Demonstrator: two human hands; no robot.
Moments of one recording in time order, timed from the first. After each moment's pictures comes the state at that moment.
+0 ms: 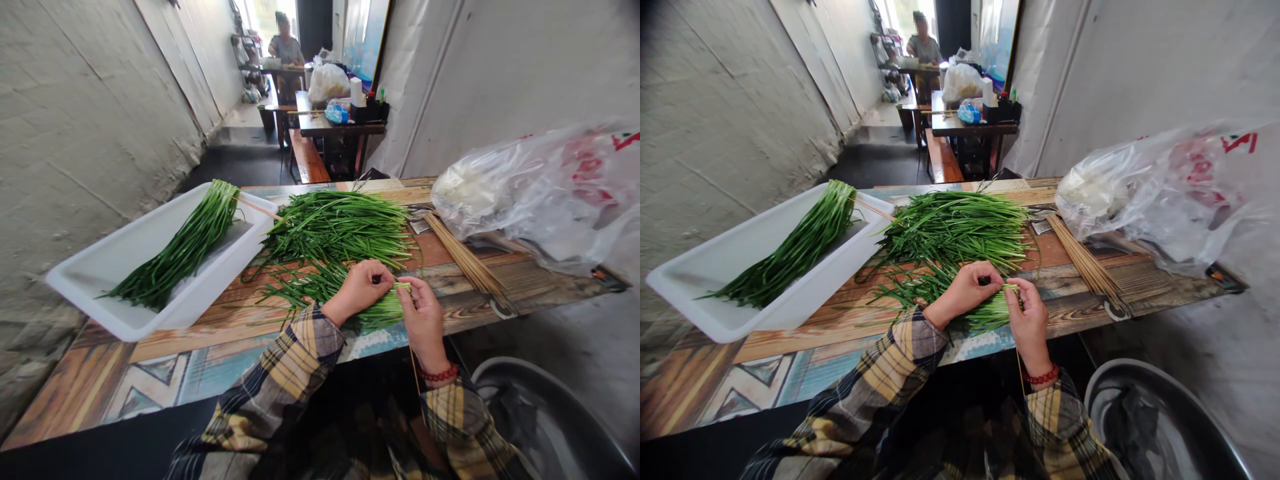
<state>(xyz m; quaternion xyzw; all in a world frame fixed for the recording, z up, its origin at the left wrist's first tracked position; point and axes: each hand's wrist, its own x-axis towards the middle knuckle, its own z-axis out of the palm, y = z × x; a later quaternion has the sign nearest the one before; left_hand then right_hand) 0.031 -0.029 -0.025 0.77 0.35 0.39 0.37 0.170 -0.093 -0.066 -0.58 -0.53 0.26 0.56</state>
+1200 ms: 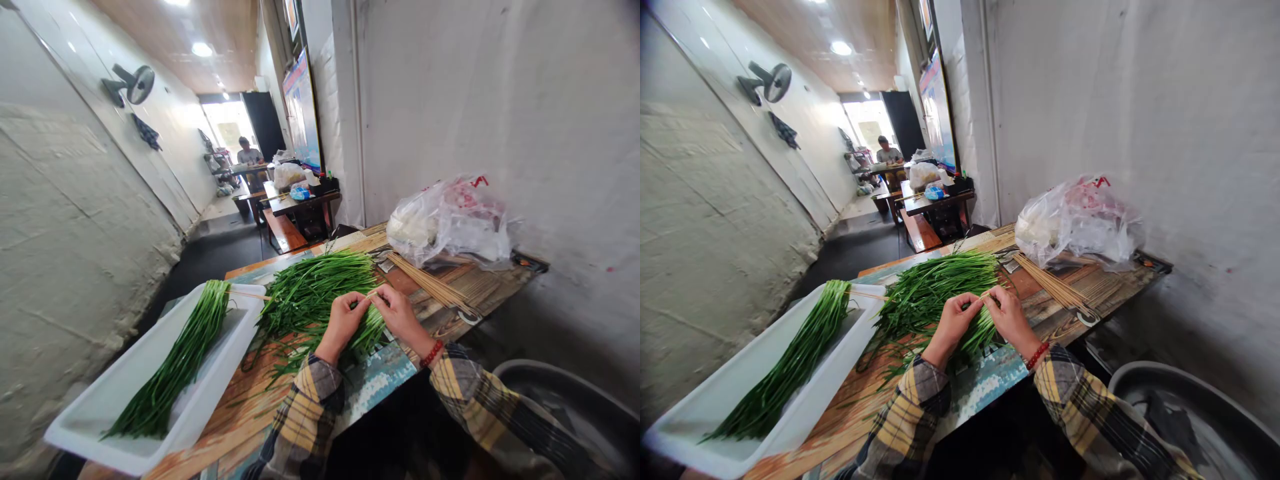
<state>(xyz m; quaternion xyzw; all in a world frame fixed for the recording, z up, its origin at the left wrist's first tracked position) 0.027 -0.010 0.020 0.71 0.38 0.42 0.42 0.171 -0.043 0.003 -0.54 -0.63 0.17 0.53</state>
